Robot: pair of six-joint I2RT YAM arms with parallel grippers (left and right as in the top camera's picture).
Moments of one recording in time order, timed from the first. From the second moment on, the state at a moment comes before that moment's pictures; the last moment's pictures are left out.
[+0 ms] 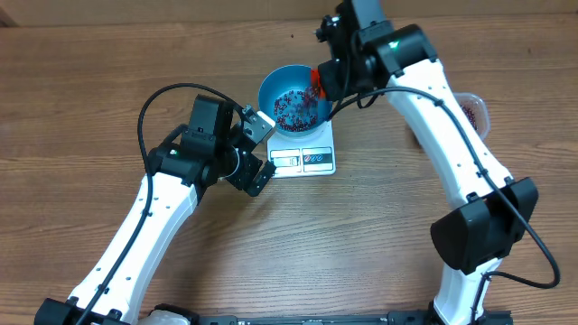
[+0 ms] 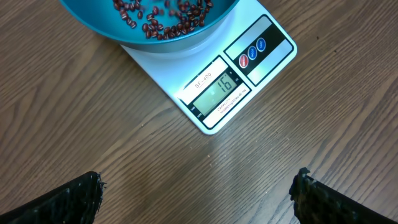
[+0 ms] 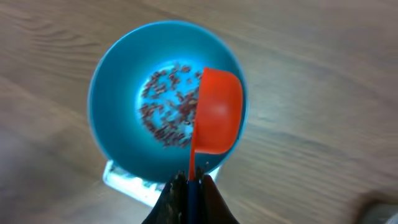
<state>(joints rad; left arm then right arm) -0.31 1.42 1.10 -0.74 0.21 0.34 0.41 2.01 2.05 -1.11 -0.08 0.02</state>
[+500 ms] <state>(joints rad) -0.31 1.42 1.10 -0.74 0.21 0.34 0.48 1.92 2.05 -1.09 0.06 -0.12</state>
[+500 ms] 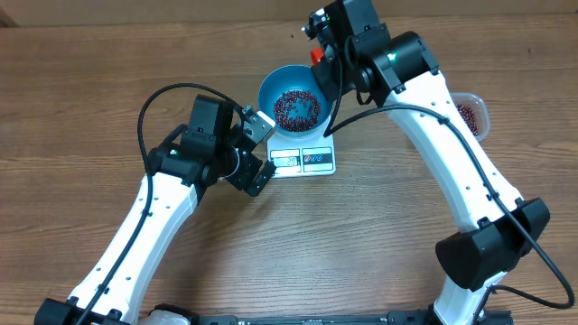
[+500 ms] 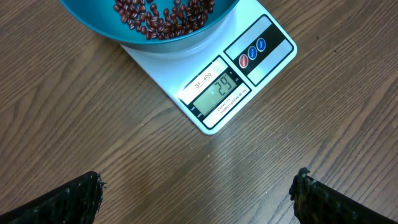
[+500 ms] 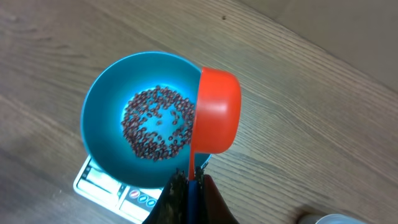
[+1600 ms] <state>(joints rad) -0.31 1.42 1.10 -0.74 0.21 0.34 -0.23 1.87 2.09 -1.36 -0.25 -0.19</state>
